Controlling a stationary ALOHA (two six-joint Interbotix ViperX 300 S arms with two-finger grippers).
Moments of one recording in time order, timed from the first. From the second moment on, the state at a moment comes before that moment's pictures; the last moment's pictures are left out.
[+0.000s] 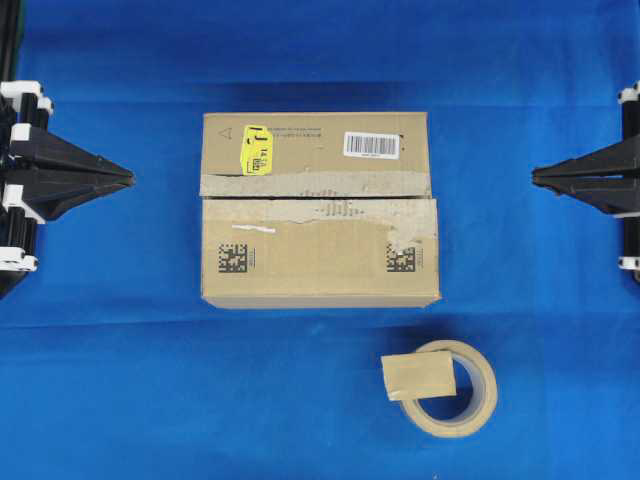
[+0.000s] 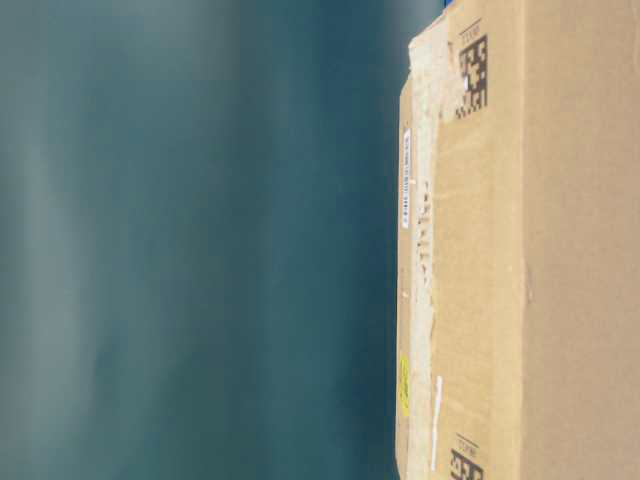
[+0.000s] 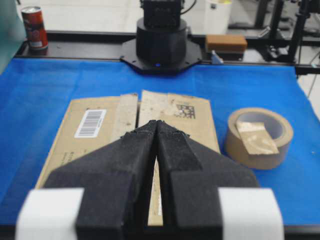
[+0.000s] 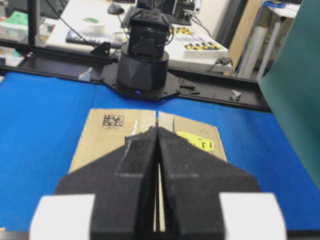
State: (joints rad) left arm 0.00 -0.97 1.18 0.00 -0.29 0.00; right arm 0.00 -0.96 1.19 0.00 -0.29 0.00
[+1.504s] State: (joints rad) left arm -0.32 0.12 0.70 0.08 -0.52 1.29; right arm -0.02 -0.95 1.17 0.00 -0.26 -0.01
